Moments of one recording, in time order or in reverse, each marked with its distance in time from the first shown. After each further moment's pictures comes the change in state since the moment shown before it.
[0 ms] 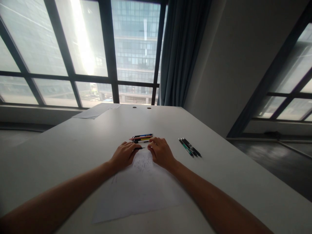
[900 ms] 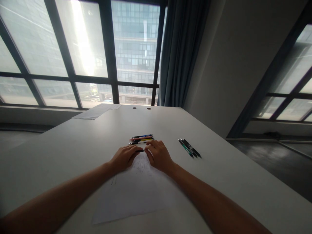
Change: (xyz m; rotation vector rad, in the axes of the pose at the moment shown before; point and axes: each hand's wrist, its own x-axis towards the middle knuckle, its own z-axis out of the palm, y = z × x) left_hand -0.001 0.003 -0.004 -0.115 -0.039 0.048; right_hand 0.001 -0.013 0.000 0.059 0.024 -0.024
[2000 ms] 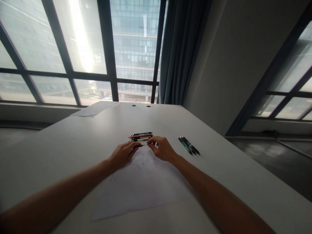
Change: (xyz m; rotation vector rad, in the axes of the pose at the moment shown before) left_hand -0.001 -0.003 0.003 0.065 -0.009 -0.103; right_hand 0.013 0.017 -0.015 0.367 -0.113 0.314
